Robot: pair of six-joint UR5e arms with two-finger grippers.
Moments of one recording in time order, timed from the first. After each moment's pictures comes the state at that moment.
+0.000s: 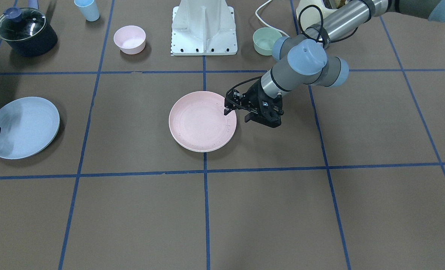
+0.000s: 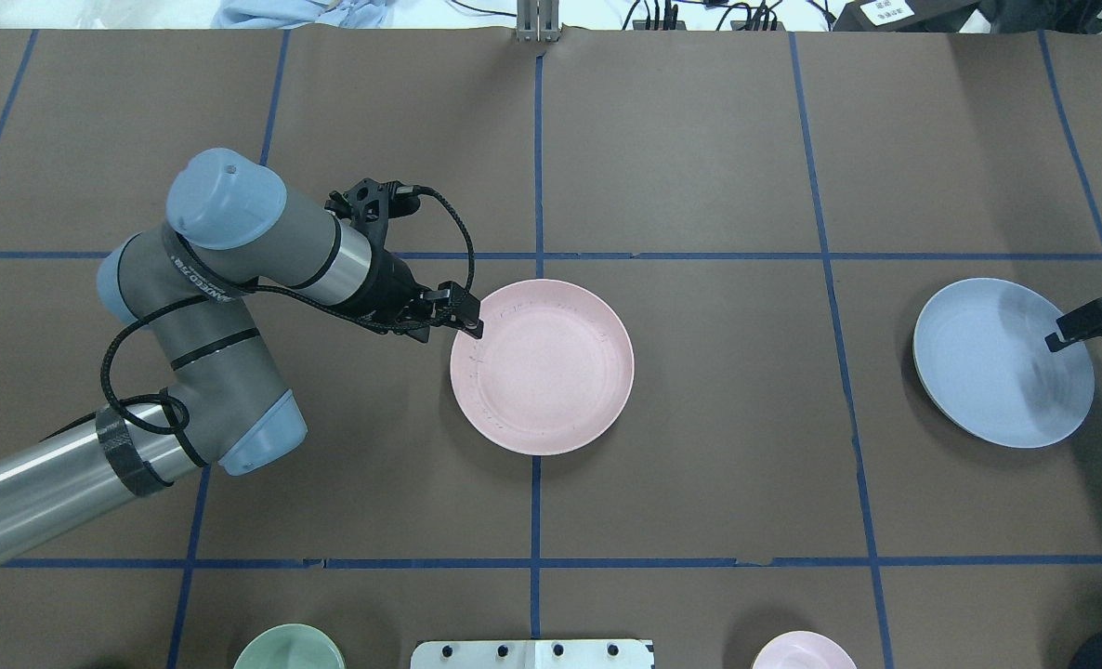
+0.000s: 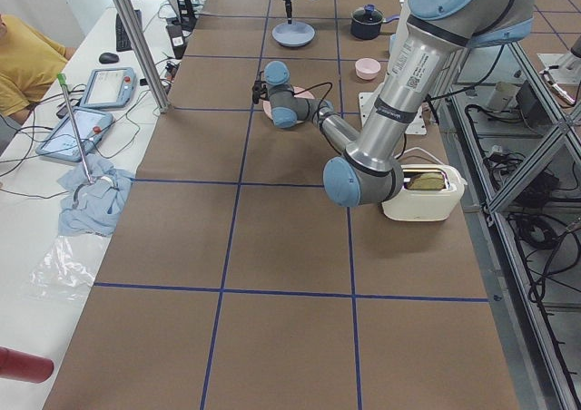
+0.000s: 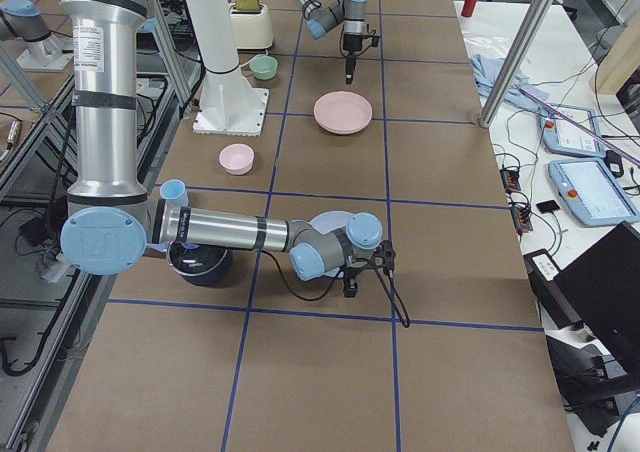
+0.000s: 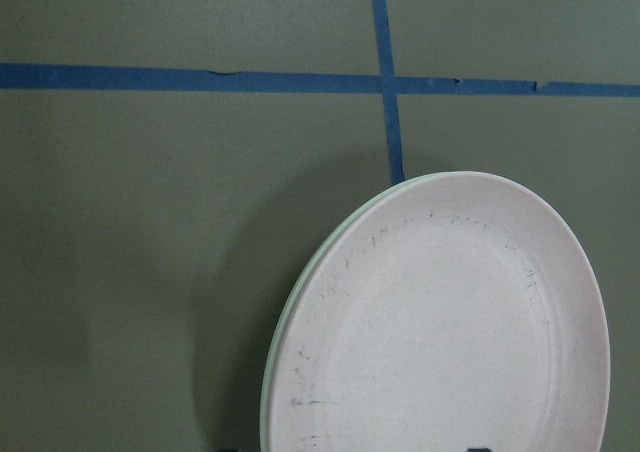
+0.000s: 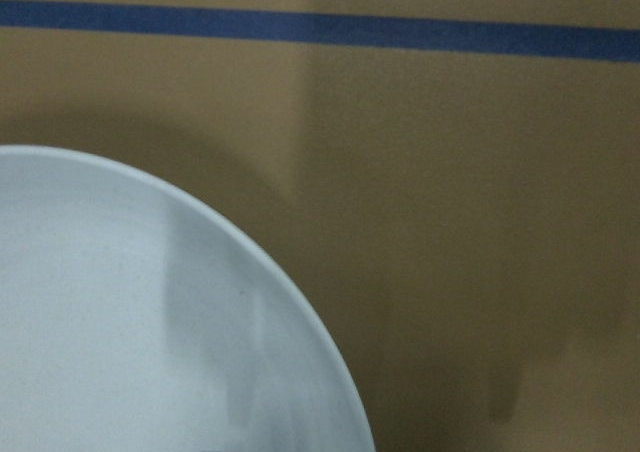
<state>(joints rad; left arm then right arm) -0.65 -2.13 -1.53 -2.26 -2.19 -1.24 1.17 -1.61 1.41 -1.03 2.41 0.43</state>
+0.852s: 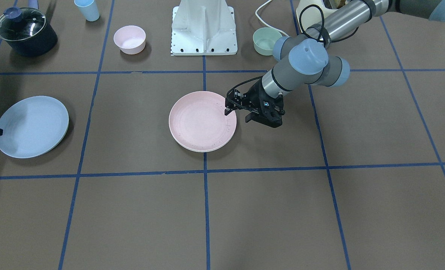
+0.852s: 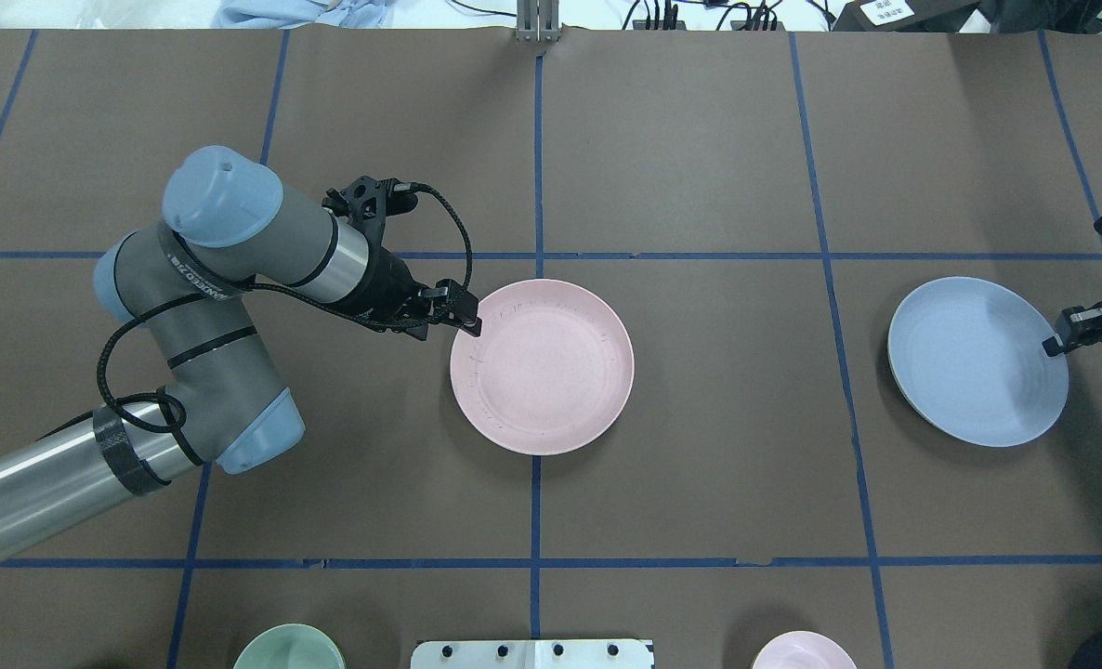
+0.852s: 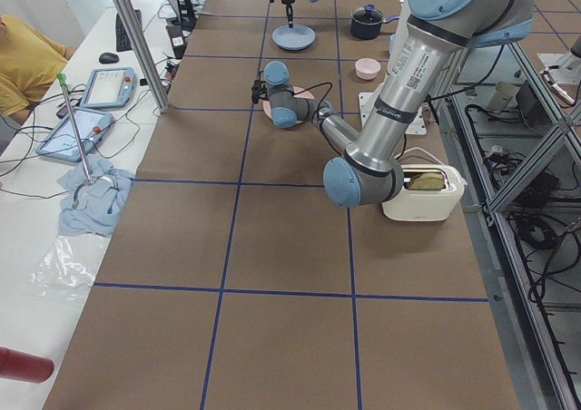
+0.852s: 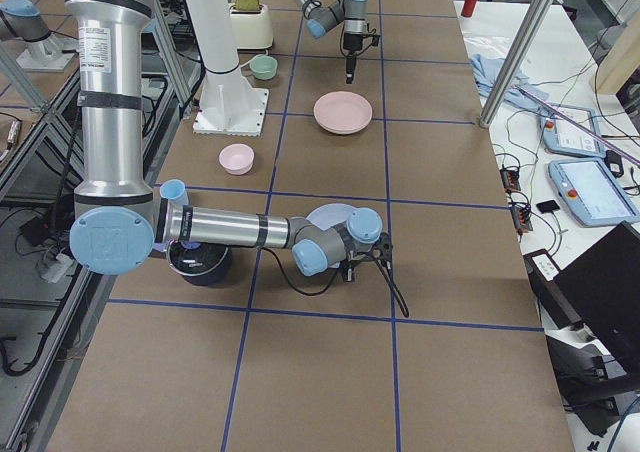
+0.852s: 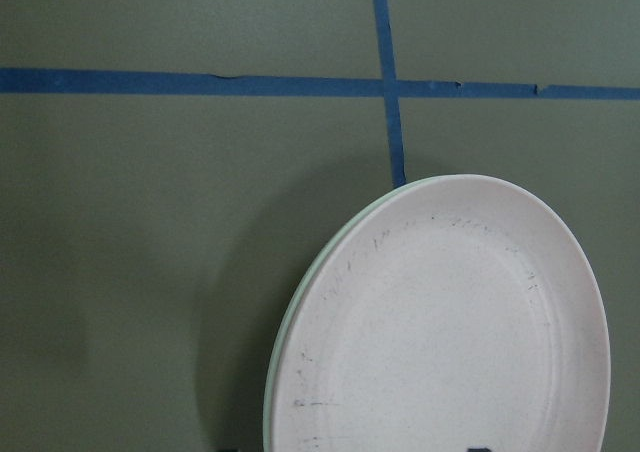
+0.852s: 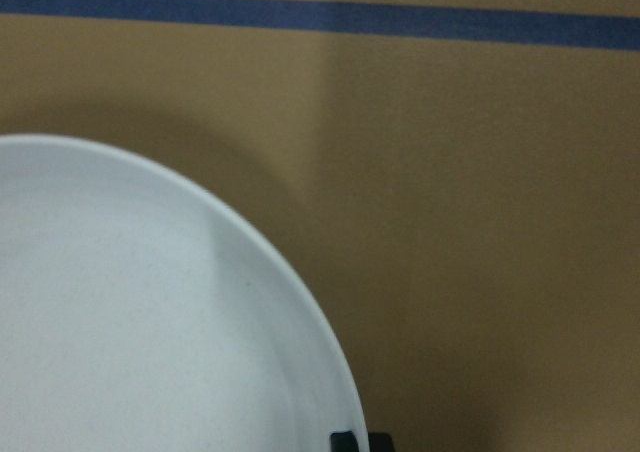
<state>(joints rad) -0.65 -2.13 -1.54 -2.26 -2.19 -1.24 1.15 -1.60 1.45 -1.03 2.46 0.46</state>
